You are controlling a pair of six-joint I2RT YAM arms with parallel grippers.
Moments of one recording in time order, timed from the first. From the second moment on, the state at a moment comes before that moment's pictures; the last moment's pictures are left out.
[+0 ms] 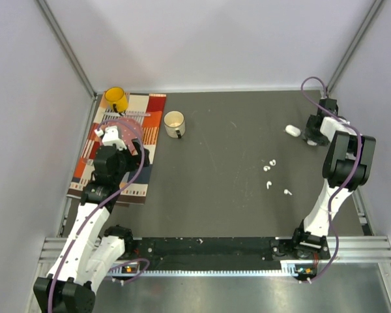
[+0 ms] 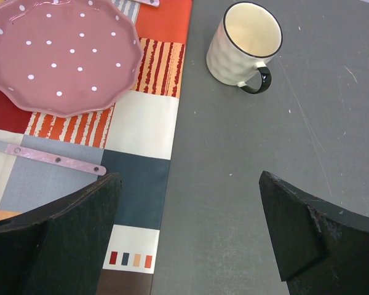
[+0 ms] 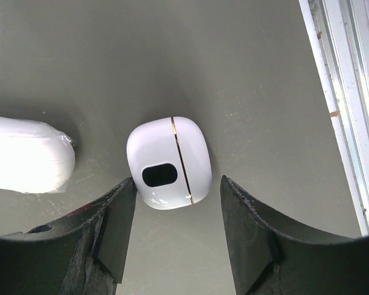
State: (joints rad) left arm -0.14 0.75 0.65 -0.27 -0.05 -0.31; right arm -0.25 1.99 1.39 -0.41 0.17 0.13
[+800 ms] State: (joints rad) left arm -0.14 0.74 0.65 -0.27 0.03 -0.31; right arm -0.25 1.99 1.40 -0.41 0.16 0.07
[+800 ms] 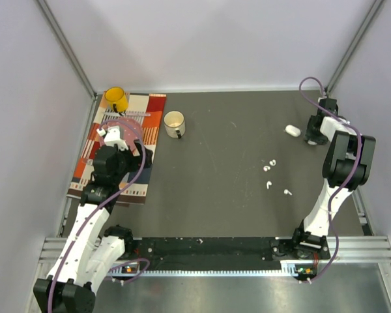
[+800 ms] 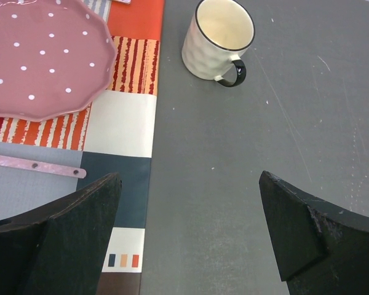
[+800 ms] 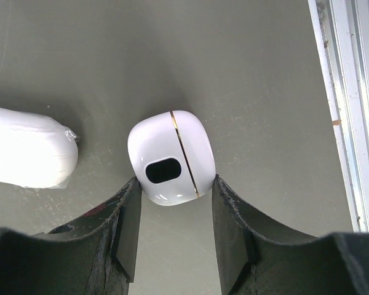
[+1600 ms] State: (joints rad) left arm -0.14 0.75 0.66 -0.27 0.09 -0.32; right arm -0.23 1.85 1.21 -0.43 0.06 0.14
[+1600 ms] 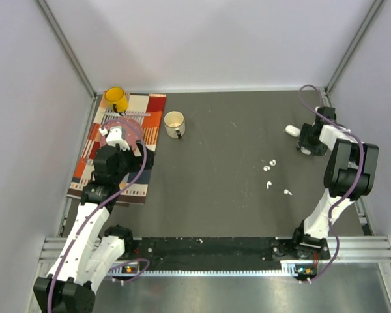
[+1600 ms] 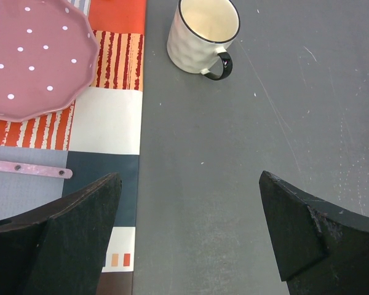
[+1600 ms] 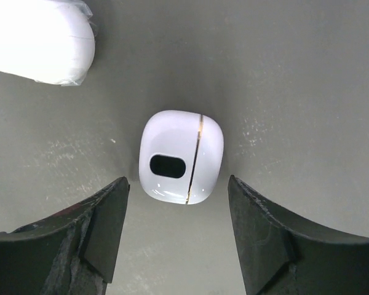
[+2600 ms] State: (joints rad) left arm -0.14 0.75 0.66 -0.27 0.11 -0.32; right arm -0.19 1.89 1.23 -0.44 0.21 0.41
